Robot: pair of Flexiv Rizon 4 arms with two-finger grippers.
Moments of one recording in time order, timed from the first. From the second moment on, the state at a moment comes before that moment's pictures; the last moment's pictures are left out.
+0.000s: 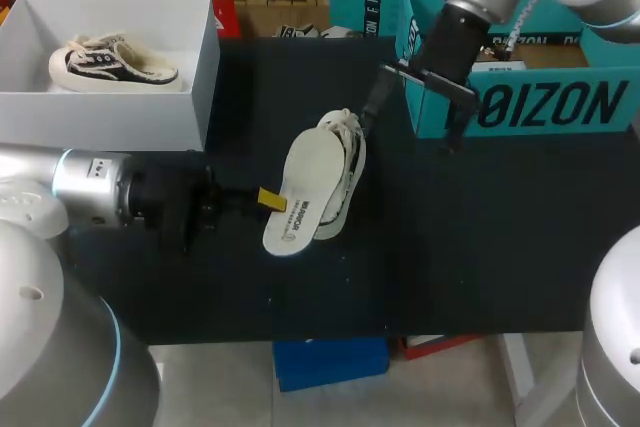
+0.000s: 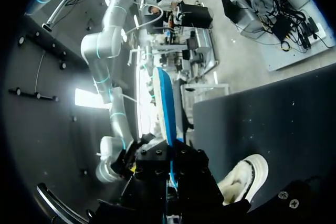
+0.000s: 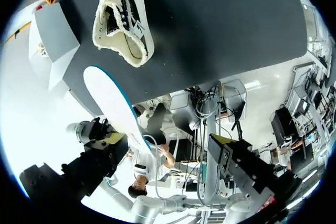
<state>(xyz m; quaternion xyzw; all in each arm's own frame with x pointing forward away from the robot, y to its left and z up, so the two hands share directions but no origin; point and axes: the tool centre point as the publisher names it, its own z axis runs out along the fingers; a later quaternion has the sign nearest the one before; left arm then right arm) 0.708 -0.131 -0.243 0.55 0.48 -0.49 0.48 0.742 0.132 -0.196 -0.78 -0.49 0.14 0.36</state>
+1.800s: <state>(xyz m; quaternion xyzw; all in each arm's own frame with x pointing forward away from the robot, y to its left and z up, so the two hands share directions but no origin) 0.706 -0.134 -0.245 0.56 0.48 -0.47 0.48 0.730 0.111 -0.224 -0.81 -0.51 0.27 0.13</state>
